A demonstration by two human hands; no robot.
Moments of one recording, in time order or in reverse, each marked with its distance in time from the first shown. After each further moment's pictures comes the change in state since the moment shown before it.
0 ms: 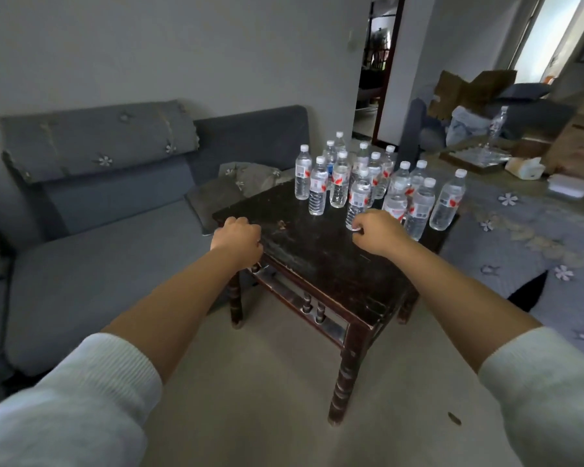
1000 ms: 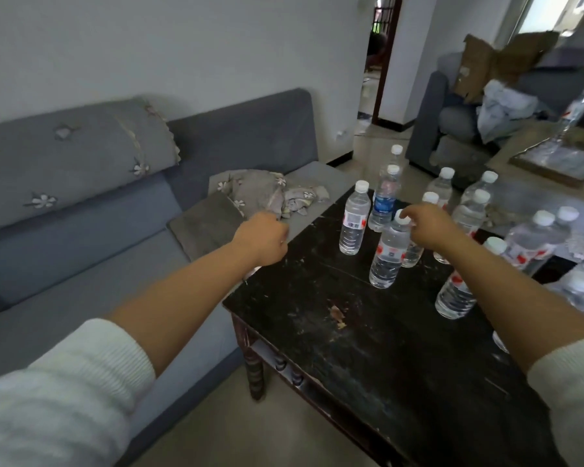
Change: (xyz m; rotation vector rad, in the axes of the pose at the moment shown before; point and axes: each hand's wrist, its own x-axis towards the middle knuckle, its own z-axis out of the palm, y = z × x) left_hand 0.450 -0.154 0.011 0.019 -0.091 0.293; right_hand 0.438 -0.013 0.055 0.055 -0.010 0.313
